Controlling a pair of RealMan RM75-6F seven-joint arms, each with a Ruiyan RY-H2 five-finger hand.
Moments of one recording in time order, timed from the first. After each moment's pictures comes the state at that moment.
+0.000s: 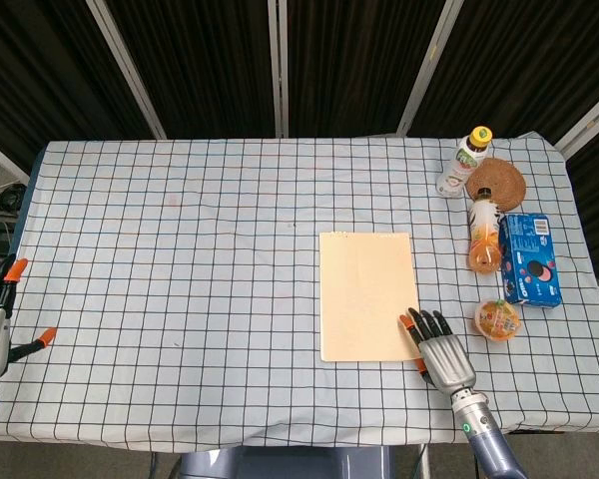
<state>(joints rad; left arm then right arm) -0.09 -1.23 -0.11 -1.60 1.46 1.57 0.09 0.25 -1.57 -0.01 -1.36 -1.47 1.18 -0.32</state>
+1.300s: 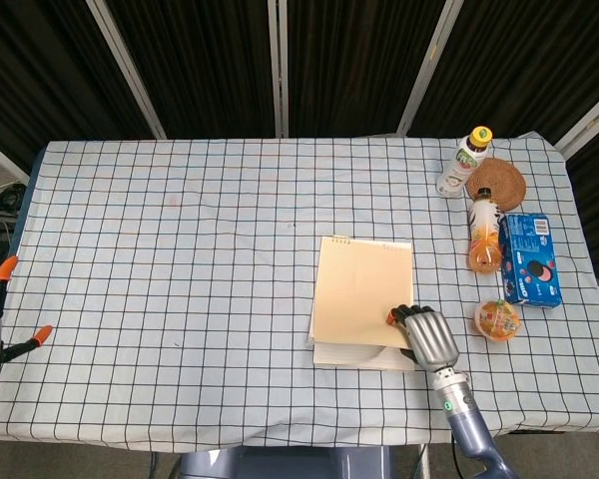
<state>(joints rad) -0.08 -1.21 -0.12 -1.62 1.47 1.59 0.06 0.31 -1.63 0.07 -1.40 -1.44 1.23 -0.21</state>
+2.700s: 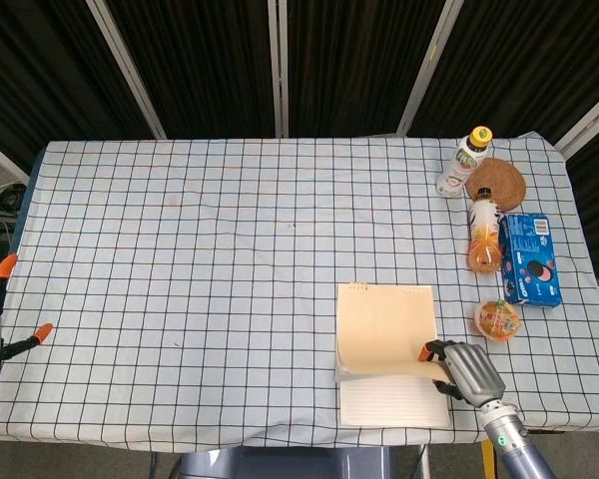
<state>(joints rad) -0.09 -1.21 -0.13 -1.62 1.44 1.57 0.05 0.25 -1.27 -0.04 -1.72 -1.42 1.17 -0.05</state>
